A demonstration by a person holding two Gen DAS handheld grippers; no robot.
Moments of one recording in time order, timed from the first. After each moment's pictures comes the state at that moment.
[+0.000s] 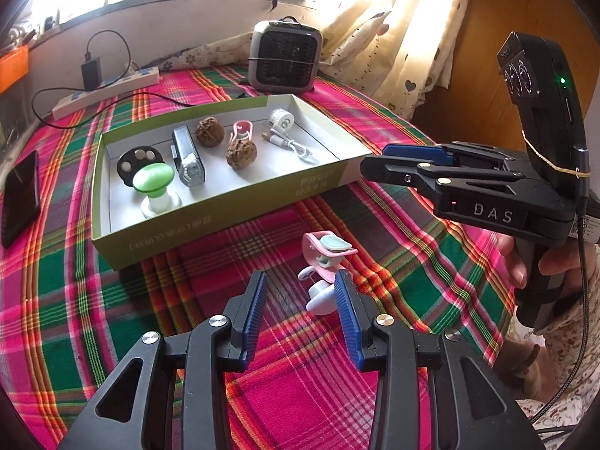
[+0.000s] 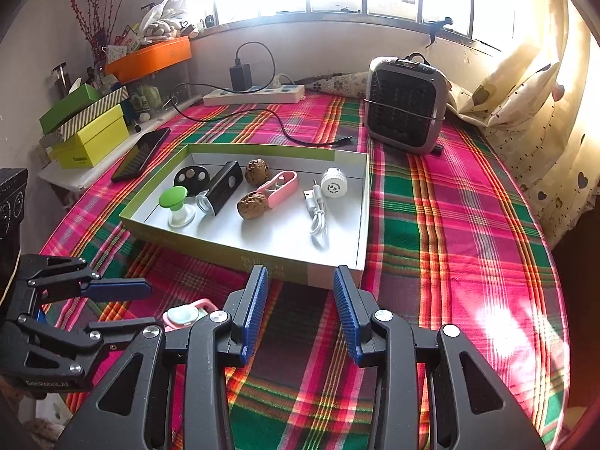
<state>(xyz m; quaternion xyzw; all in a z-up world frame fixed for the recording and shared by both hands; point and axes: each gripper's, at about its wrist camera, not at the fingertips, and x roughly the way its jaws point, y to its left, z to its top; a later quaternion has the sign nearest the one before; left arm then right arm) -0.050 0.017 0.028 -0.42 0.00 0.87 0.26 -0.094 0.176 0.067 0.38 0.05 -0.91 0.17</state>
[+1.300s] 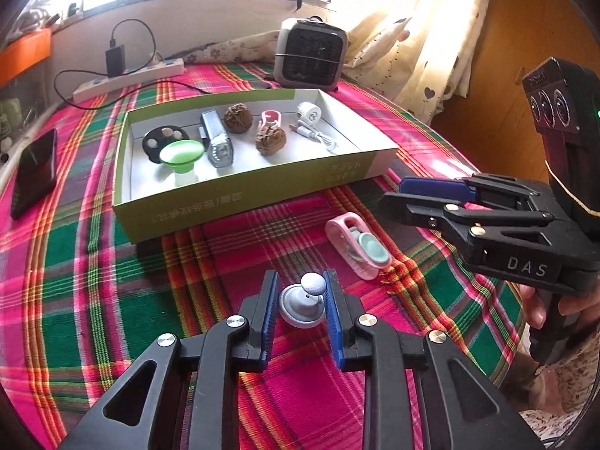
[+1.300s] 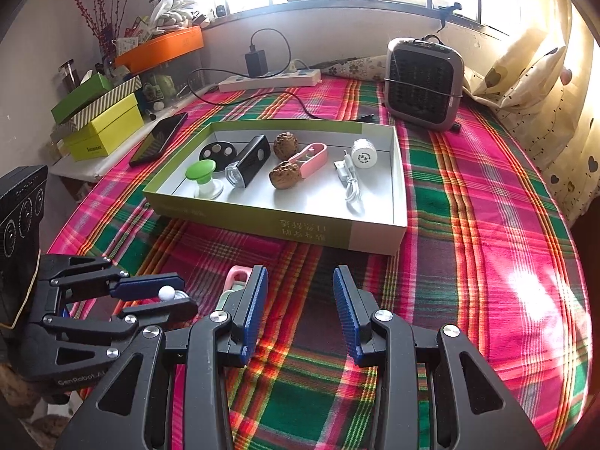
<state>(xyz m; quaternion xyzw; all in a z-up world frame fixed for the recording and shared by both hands) -0.049 0.000 0.015 -0.42 -0.01 0.88 0.22 -0.075 0.156 0.051 0.41 0.04 -0.89 0.20</state>
